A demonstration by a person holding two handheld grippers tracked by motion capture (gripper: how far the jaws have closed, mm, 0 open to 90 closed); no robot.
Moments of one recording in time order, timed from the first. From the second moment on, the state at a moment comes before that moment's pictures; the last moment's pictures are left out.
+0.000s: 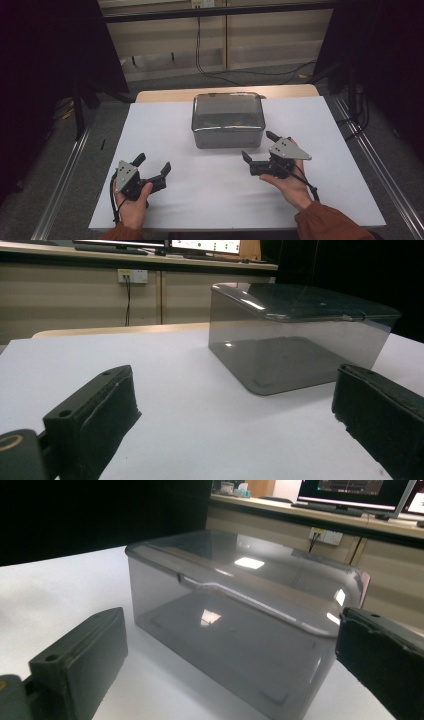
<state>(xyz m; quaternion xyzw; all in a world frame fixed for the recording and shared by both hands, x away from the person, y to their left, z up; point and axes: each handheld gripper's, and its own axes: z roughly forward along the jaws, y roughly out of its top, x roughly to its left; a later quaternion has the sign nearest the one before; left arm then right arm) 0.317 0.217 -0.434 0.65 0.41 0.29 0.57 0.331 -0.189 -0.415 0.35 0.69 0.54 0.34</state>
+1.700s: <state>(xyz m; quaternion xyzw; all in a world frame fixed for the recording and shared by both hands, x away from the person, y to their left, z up) 0.319 0.218 -0.436 0.65 0.41 0.29 0.56 0.375 -0.130 -0.411 0.09 0.79 0.30 0.53</state>
